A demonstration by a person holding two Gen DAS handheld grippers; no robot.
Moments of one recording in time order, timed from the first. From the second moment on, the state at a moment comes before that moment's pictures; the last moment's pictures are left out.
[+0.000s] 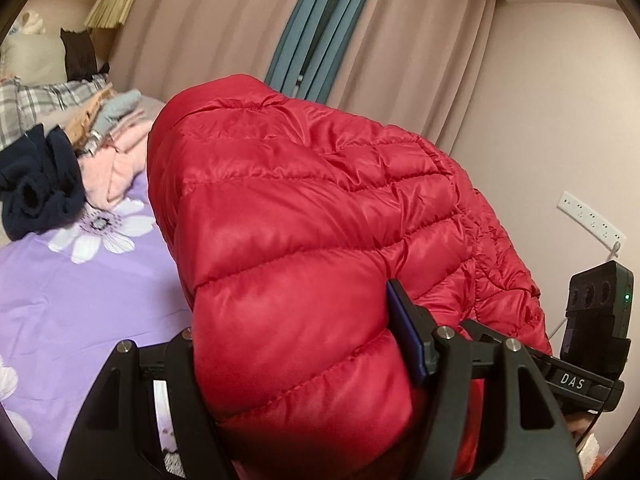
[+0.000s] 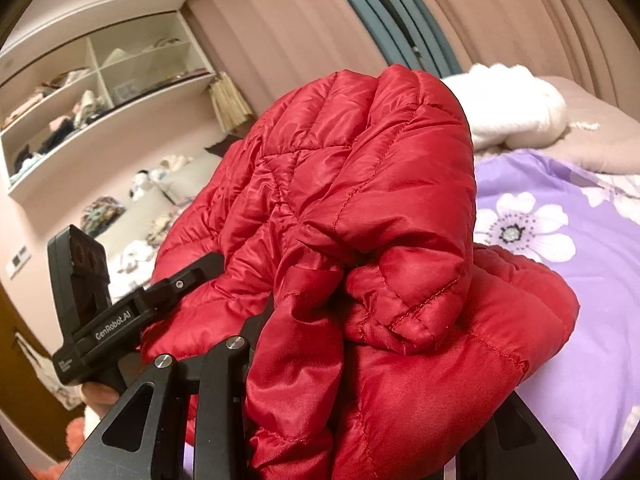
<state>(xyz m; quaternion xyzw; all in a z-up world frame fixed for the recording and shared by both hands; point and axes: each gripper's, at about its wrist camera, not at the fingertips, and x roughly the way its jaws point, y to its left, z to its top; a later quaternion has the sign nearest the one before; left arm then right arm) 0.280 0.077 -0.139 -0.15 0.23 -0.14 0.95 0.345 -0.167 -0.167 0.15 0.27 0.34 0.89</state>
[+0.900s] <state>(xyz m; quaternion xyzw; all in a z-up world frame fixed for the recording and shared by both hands) 0.332 0.091 -0.286 -0.18 0.38 -0.05 0.91 0.392 -0.167 -0.302 0.17 0.42 0.26 0.85</state>
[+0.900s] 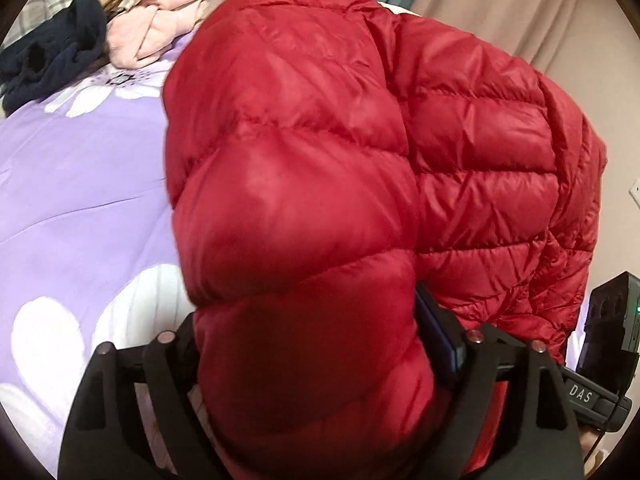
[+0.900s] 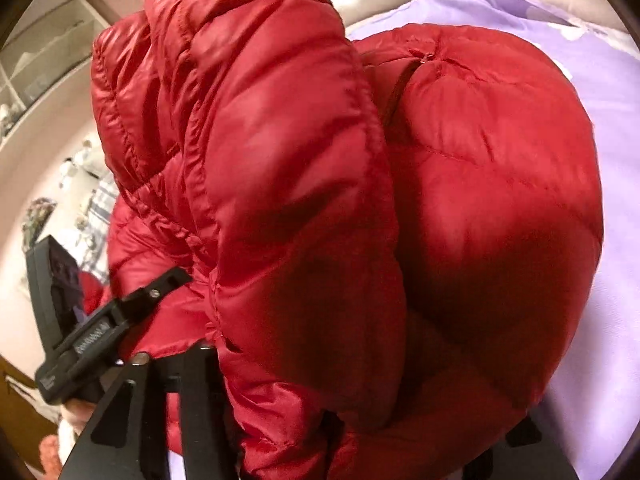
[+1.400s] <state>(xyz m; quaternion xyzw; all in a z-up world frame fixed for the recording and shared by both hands) 0.244 0.135 -0.137 -0.12 0.29 0.02 0.95 0.291 -0.223 -0.128 0.08 0.31 0.17 0.93</state>
